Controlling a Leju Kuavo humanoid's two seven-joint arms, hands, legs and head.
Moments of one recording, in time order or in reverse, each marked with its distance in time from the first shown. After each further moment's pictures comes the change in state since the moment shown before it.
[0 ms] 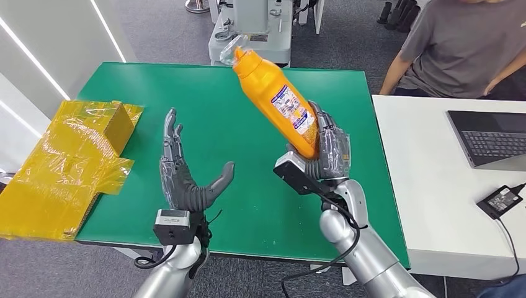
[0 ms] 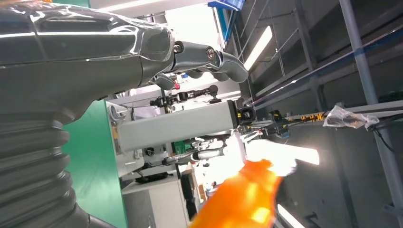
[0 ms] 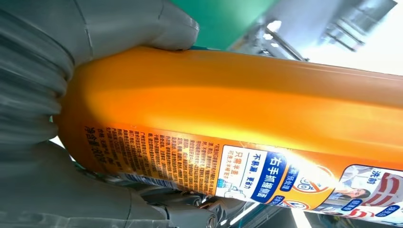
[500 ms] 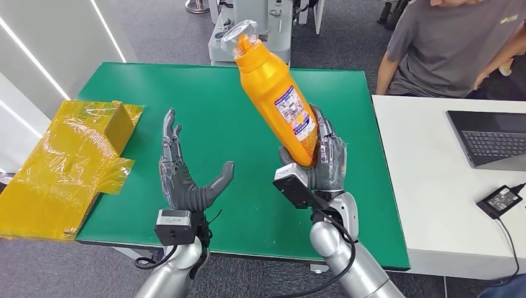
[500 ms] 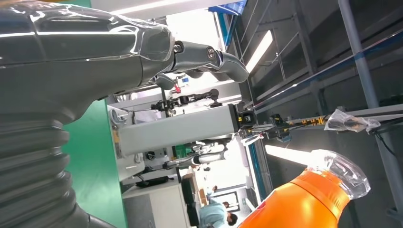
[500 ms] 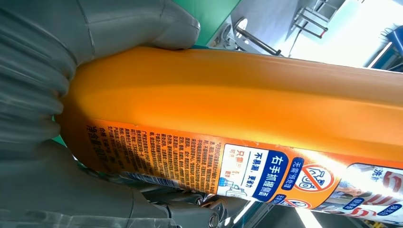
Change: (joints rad) left arm 0.001 -0.002 0.000 0.002 -0.005 0.015 0.000; right arm 0.086 0.058 -0.026 -0.112 -0.046 -0.045 -0.062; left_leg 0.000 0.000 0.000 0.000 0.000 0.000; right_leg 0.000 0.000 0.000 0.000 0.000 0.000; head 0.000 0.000
